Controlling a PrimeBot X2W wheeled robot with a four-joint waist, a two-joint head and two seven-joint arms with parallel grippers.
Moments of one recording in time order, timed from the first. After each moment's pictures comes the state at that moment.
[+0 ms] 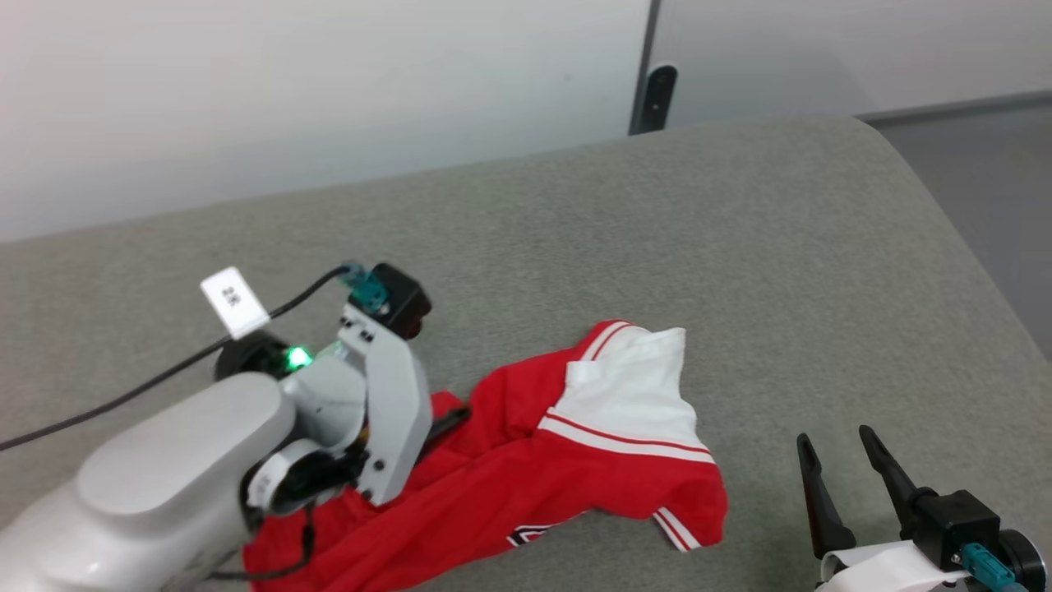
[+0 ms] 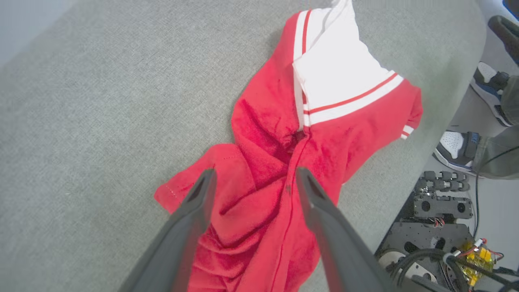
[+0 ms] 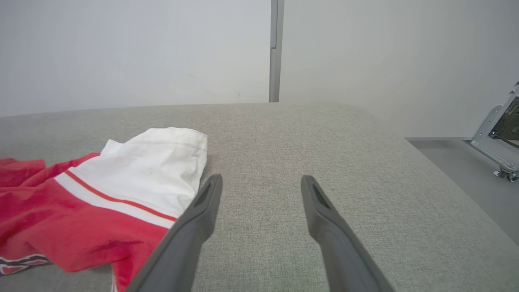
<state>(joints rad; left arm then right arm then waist) -0.90 0.75 -1.17 0.08 -1.14 0.08 0.57 -0.04 -0.08 0.04 0.25 0.11 0.13 -0.26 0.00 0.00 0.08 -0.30</state>
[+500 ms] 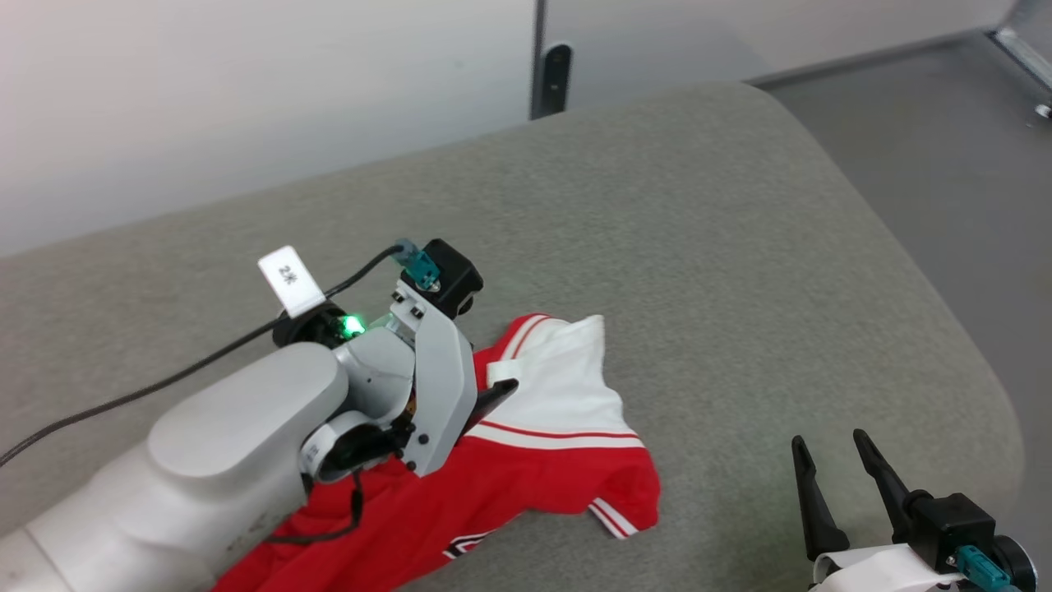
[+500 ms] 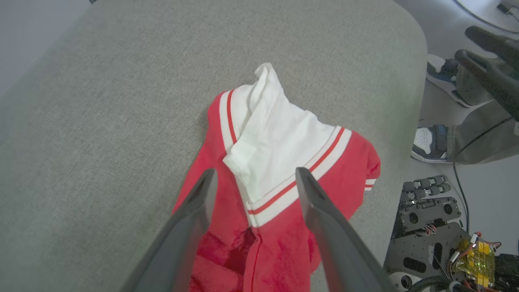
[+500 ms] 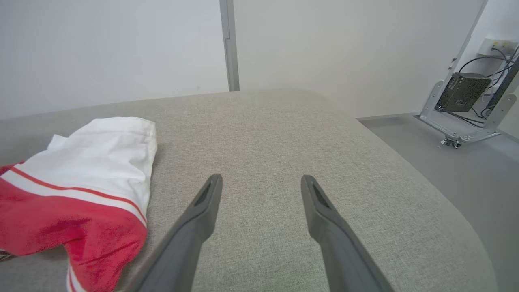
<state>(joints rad) -0.96 0.59 -1.18 0.25 -1.09 -0.04 0.48 -0.04 -0.06 0.03 0.26 0.11 0.13 -0.26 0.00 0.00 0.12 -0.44</state>
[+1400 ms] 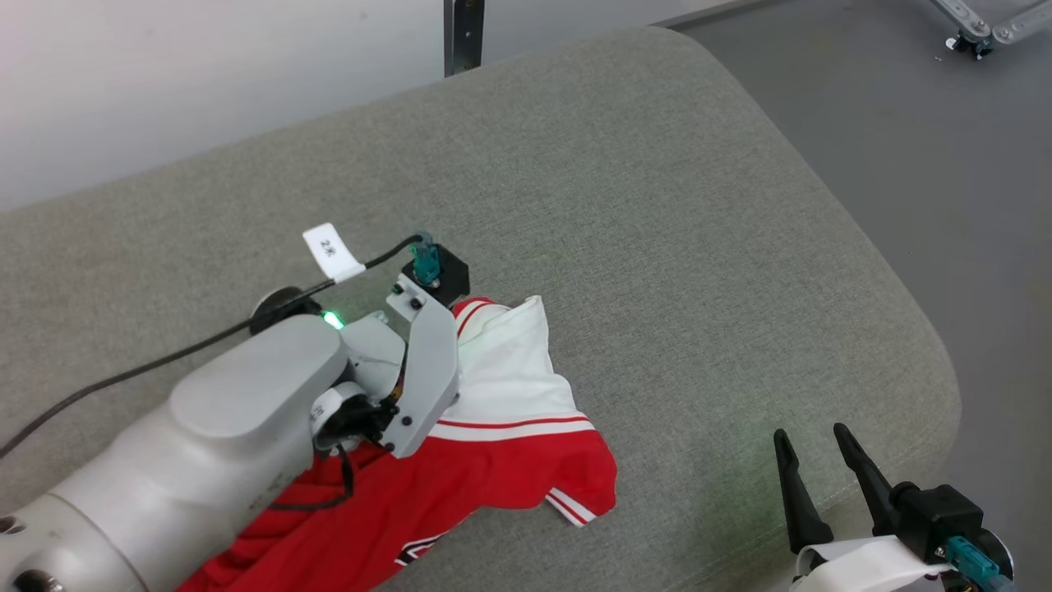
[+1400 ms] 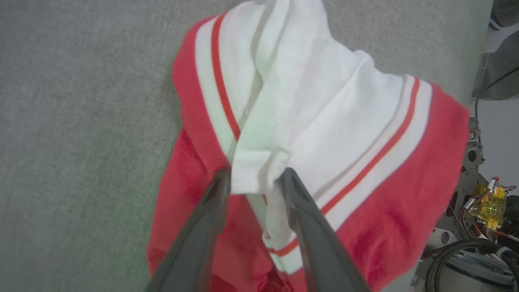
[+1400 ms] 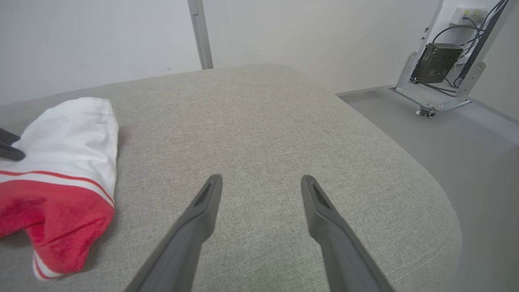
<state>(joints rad) -1.04 0.51 -1.26 0.52 -1.06 -0.12 0.66 -0.06 -0.05 0.07 0.28 0.17 0.13 -0.26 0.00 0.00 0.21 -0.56</state>
